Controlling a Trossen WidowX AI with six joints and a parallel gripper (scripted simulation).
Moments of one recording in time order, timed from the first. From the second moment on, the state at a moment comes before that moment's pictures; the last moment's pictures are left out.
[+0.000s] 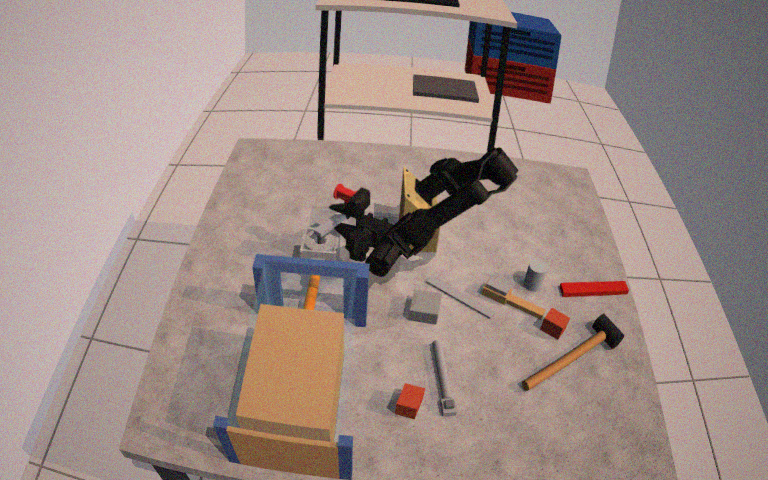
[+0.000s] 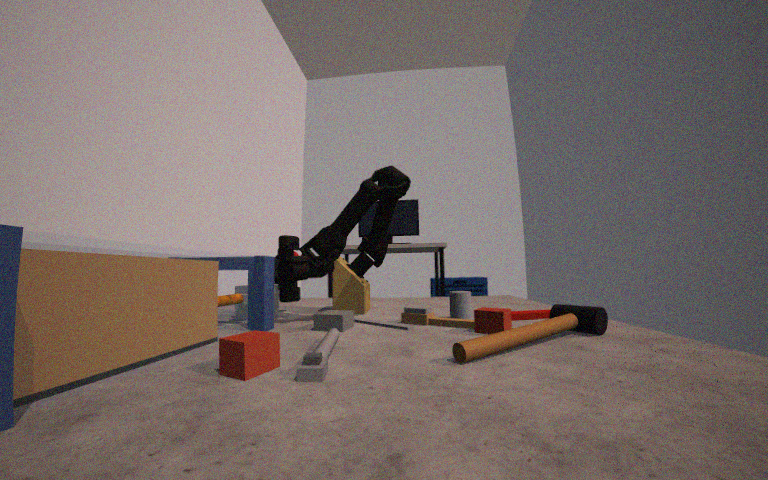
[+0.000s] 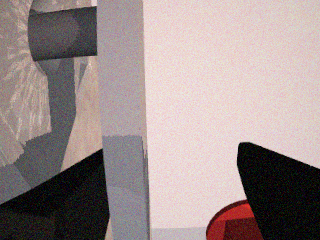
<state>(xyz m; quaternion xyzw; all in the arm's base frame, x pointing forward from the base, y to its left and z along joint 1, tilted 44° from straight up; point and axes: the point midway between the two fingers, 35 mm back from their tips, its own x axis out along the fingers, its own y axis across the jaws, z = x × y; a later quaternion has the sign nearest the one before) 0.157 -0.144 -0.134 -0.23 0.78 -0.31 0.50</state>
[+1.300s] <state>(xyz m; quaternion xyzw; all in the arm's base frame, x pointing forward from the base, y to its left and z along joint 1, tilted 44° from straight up) 0.200 -0.070 -0.069 -0.23 0.78 -0.30 0.50</state>
